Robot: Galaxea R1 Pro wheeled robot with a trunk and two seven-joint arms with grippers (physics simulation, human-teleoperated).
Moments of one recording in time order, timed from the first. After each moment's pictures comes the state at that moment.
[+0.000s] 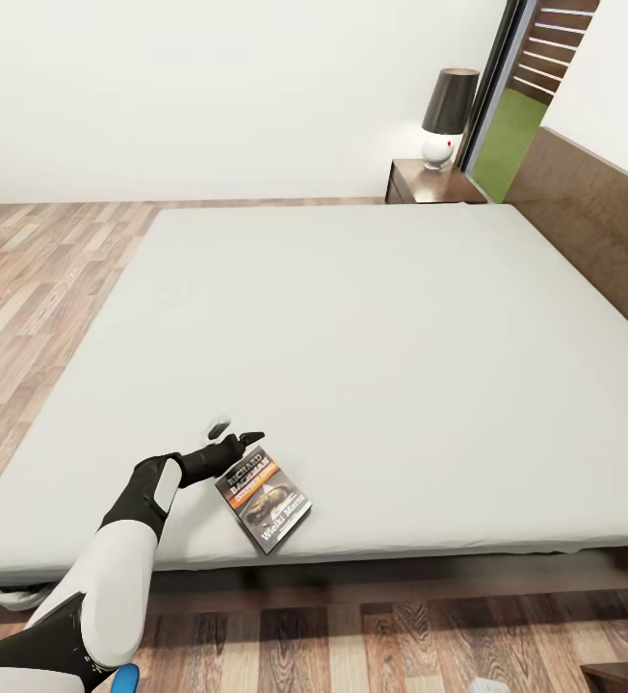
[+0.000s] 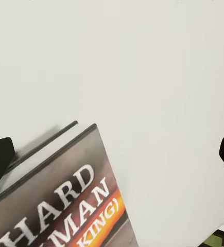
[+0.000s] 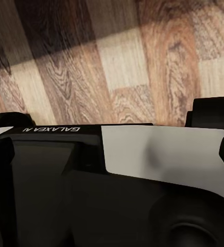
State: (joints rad) left arm -0.89 -0.09 0.60 -0.59 -0.02 0.66 -0.61; right arm -0.36 -0.14 -0.20 -0.16 -0.04 0.02 0.60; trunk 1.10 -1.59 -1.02
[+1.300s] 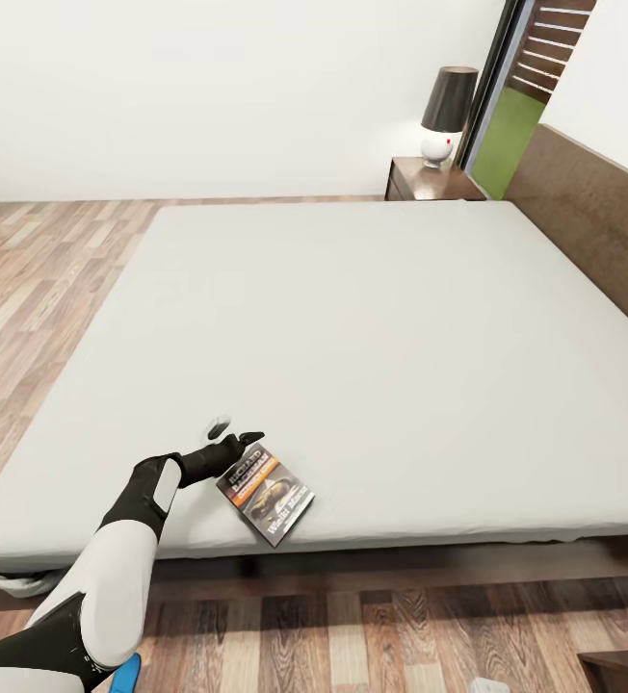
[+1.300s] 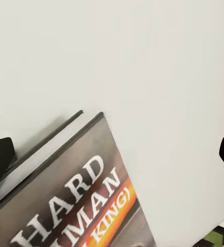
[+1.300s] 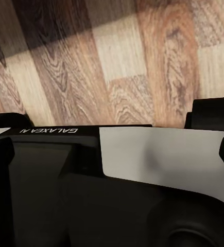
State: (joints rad) left arm -0.89 -0.09 0.60 -0.59 -0.02 0.66 -0.61; right arm -0.36 -0.14 -0.20 -0.16 -0.04 0.02 0.60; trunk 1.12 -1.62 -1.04
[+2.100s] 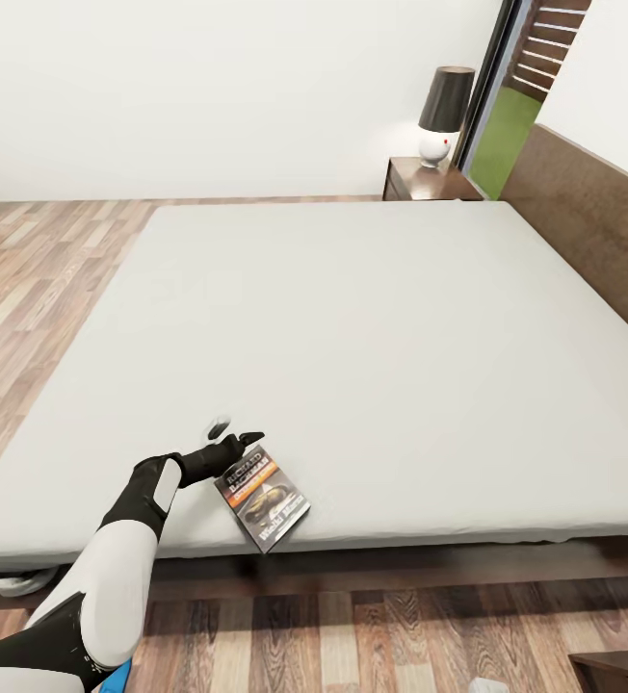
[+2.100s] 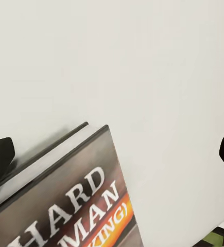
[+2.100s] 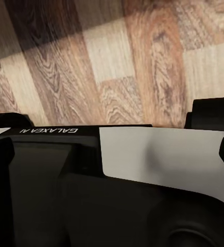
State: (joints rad) left arm -0.89 -0.09 0.60 -0.59 -0.02 0.66 -0.61; right arm -0.36 -0.14 -0.20 -0.16 -0.04 0.02 0.60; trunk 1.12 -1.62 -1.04
